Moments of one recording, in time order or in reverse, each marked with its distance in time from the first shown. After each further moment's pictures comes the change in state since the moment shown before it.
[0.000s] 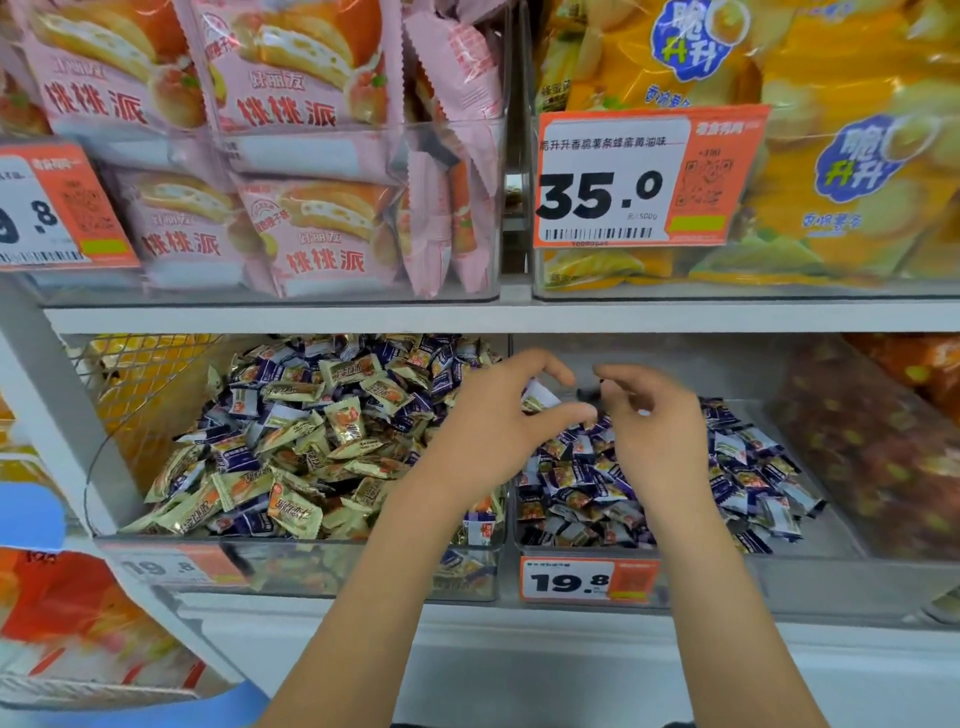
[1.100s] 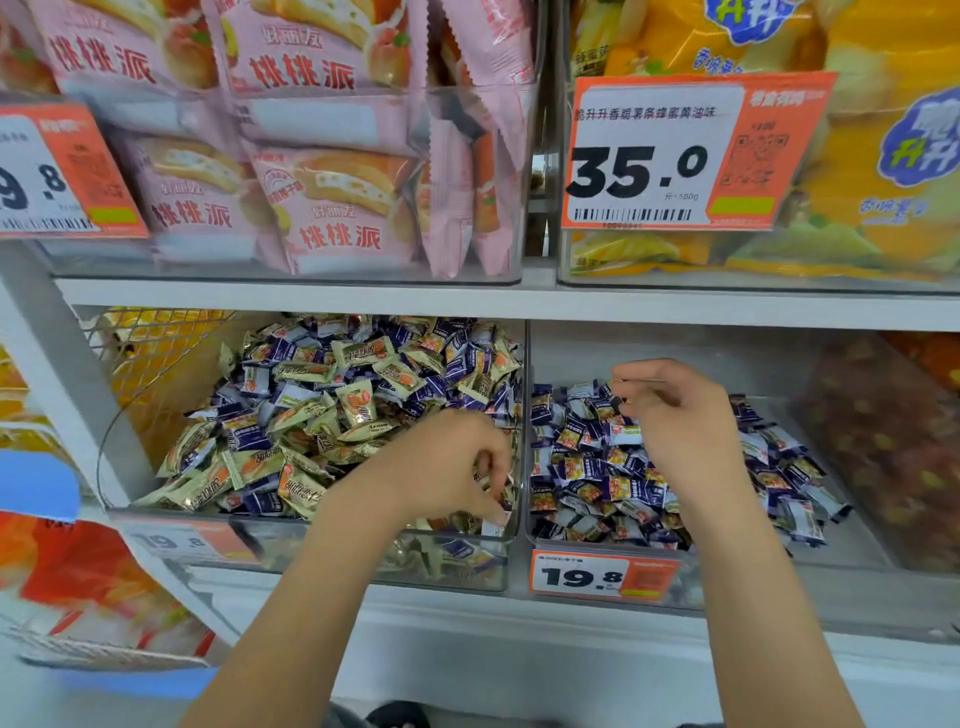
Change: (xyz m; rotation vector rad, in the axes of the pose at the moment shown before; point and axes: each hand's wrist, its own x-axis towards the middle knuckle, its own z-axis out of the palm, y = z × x) left_hand -0.024 -0.049 -0.029 0.402 -0.459 -0.107; right_hand 0.005 0.006 -0.008 0.070 -0.123 0.137
